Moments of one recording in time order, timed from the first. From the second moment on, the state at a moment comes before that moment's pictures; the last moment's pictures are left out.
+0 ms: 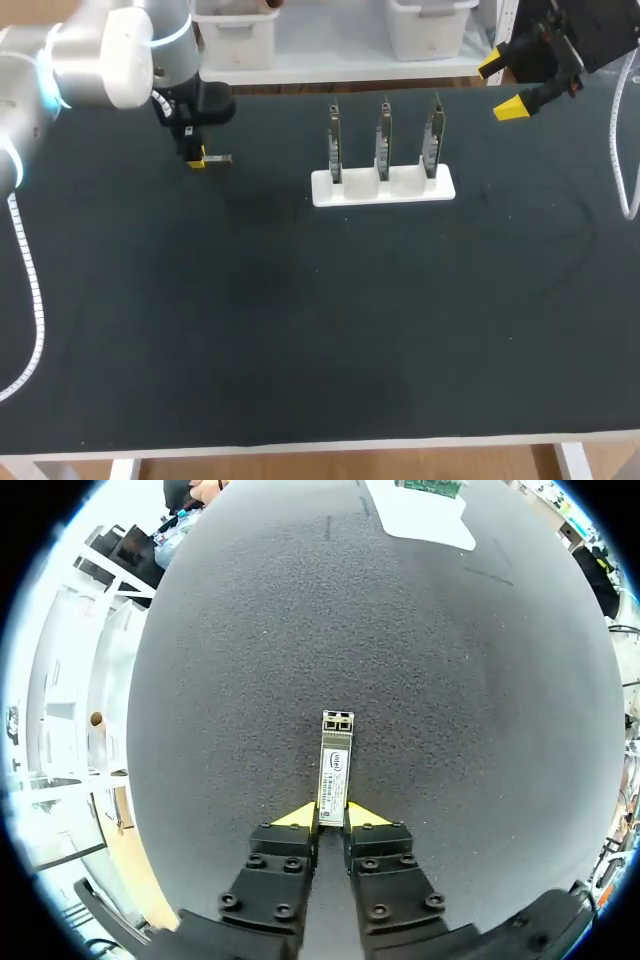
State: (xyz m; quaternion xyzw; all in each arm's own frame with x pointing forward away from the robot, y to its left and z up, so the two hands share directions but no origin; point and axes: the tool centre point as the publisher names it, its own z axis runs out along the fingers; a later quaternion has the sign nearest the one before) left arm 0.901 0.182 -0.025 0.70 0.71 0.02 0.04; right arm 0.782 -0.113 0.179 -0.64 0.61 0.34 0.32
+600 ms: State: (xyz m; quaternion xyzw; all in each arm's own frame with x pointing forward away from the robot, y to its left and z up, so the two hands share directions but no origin) left arm 0.907 0.155 -0.011 0.70 0.70 -0.03 0.10; right arm 0.782 -0.113 0.179 -0.64 0.61 0.34 0.32
